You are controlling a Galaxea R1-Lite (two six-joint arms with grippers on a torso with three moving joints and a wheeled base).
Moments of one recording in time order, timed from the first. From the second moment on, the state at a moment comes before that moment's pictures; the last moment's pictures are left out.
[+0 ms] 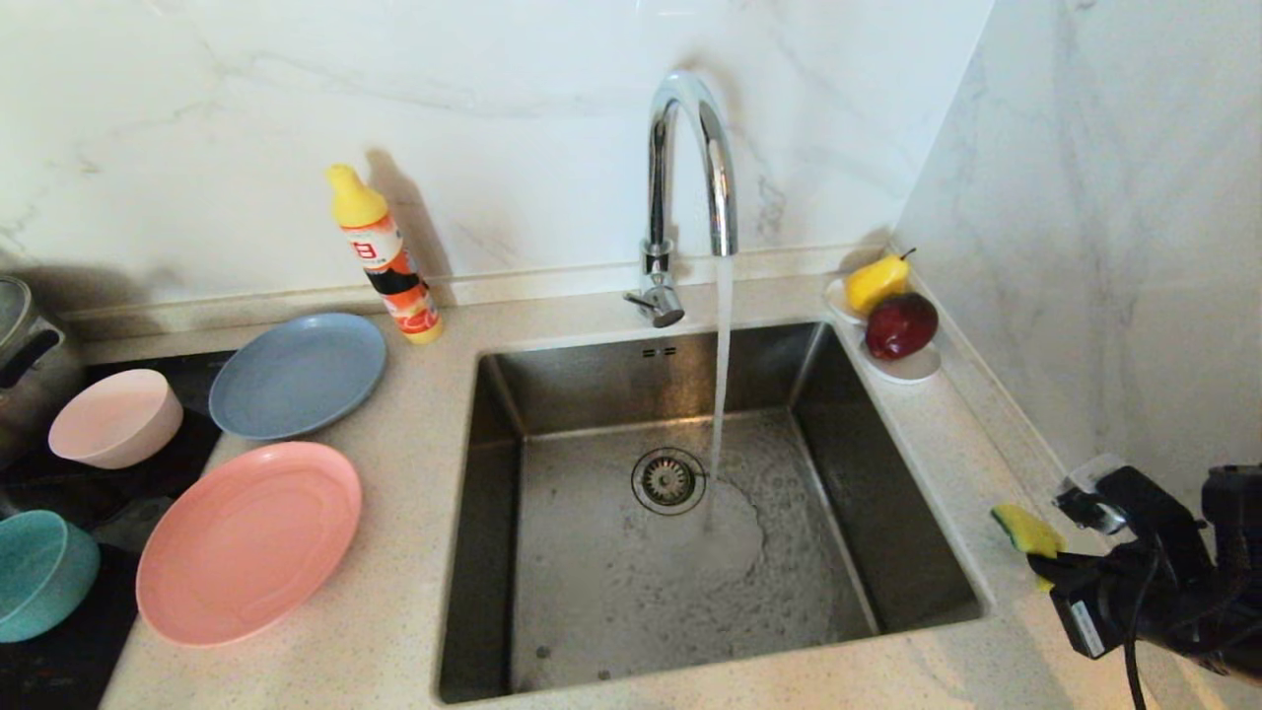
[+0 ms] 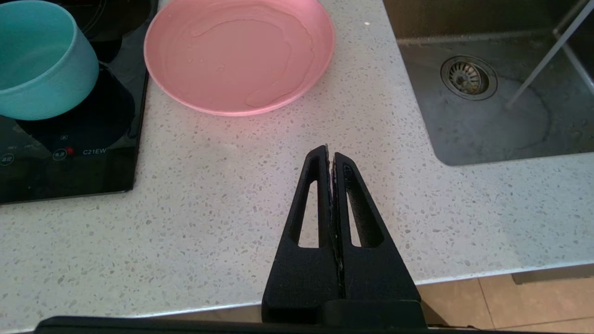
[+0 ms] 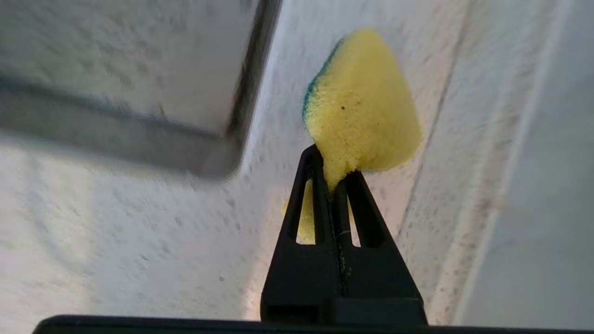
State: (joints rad) left arm 0.00 0.00 -0.05 0.13 -0.01 0.02; right arm 0.03 1.51 -0.36 -0.60 0.01 -0.36
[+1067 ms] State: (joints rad) left arm 0.00 0.00 -0.05 0.13 -0.01 0.02; right arm 0.10 1.68 -0.39 -0.72 -0.09 -0.40
